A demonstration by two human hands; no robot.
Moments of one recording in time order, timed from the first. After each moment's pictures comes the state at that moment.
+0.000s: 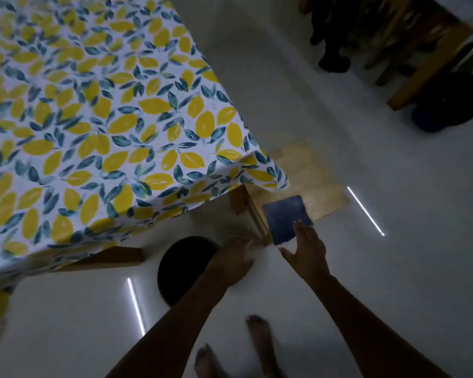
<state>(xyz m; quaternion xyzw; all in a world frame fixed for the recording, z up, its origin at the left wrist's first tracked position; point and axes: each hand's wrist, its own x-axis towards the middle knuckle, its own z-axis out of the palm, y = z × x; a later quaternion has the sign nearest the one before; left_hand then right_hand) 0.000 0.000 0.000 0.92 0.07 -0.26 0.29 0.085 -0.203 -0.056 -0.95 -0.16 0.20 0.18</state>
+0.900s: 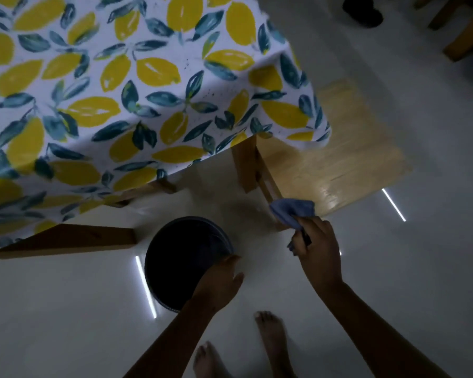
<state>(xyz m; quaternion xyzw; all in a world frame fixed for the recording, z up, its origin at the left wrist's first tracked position) -0.070 0.013 -0.207 0.89 0.17 -0.29 0.30 0.069 -0.174 -0.167 -0.89 -0.19 0.06 0.42</state>
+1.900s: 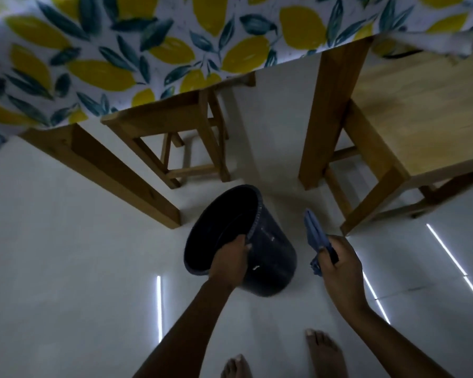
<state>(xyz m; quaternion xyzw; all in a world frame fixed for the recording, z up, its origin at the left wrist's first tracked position) -0.198 0.080 -0.315 0.91 0.31 -0.09 0.26 -0.095 -0.127 -0.328 -0.82 -0.13 0.14 0.54</state>
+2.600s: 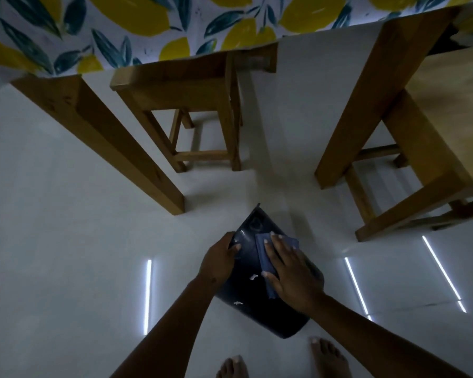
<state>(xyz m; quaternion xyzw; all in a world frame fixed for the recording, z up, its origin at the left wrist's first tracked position) -0.239 0.130 -0.357 0.79 0.39 -0.07 0.46 -0.132 -0.042 -0.424 -0.83 -0.51 0.19 0.15</state>
